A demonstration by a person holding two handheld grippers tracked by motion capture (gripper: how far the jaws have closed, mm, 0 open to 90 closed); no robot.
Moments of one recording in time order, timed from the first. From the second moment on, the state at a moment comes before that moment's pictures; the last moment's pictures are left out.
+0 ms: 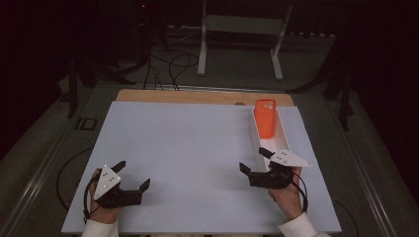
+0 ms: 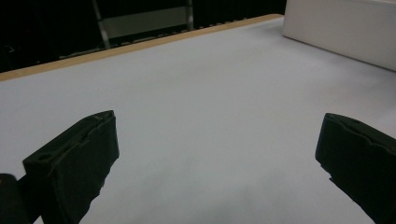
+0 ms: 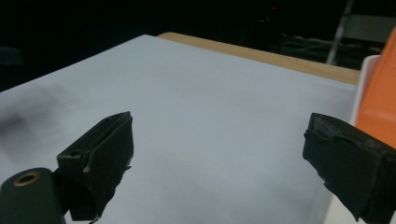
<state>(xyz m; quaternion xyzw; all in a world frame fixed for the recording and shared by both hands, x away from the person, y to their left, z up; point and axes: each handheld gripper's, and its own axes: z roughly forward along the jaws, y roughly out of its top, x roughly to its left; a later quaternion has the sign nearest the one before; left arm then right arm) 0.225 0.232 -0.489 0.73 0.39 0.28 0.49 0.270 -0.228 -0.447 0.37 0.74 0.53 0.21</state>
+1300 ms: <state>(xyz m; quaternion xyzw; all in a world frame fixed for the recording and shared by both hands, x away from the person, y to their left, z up) 0.220 0.230 -0.488 0.73 0.38 0.28 0.50 0.234 -0.226 -0.487 0.33 0.73 0.56 0.20</state>
